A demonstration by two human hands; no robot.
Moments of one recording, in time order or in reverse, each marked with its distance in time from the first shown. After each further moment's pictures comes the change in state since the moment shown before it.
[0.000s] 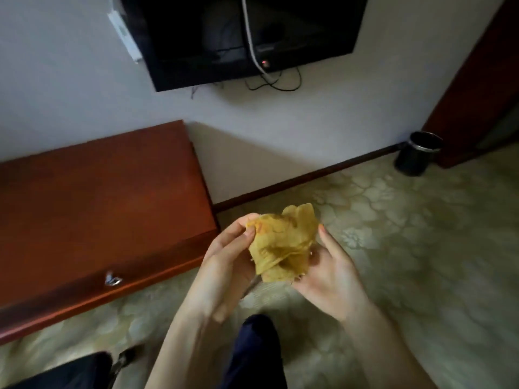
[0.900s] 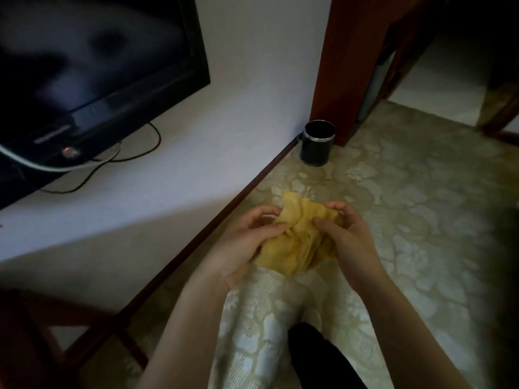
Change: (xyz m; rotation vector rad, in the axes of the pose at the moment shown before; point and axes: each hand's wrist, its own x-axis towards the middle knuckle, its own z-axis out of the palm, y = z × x) left_hand 0.476 -0.030 0.160 0.516 -0.418 -0.429; right_hand 0.154 -0.352 -0.129 -0.586 0.932 -0.760
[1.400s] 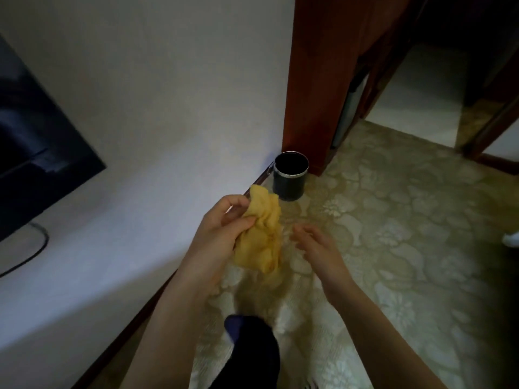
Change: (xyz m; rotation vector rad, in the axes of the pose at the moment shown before) left_hand 0.290 0.137 0.091 0.063 0.175 0.133; right_hand 0.303 -0.058 -0.083 -0.201 0.017 0.207
